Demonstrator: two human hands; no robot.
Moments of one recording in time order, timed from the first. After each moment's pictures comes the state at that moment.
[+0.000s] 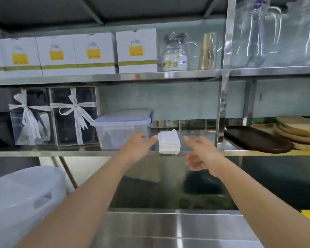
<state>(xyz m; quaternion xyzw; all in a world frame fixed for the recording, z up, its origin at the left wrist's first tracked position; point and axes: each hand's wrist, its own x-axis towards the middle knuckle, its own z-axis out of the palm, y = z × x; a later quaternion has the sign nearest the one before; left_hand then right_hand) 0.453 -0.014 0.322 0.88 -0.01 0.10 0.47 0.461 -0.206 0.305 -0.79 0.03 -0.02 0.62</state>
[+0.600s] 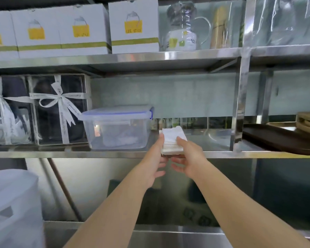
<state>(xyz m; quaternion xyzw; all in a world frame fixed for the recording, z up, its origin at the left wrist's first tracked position) 0.528 -0.048 0.257 0.70 0.04 -0.05 0.71 0.546 -0.154 0.259 -0.58 0.07 0.01 0.81</state>
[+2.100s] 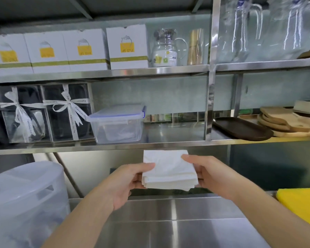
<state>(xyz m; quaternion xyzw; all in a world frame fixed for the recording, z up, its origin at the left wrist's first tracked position) 0.350 -0.015 0.289 0.75 0.04 -0.12 0.65 0.382 -0.235 0.271 -0.71 -0.04 0.13 0.69</state>
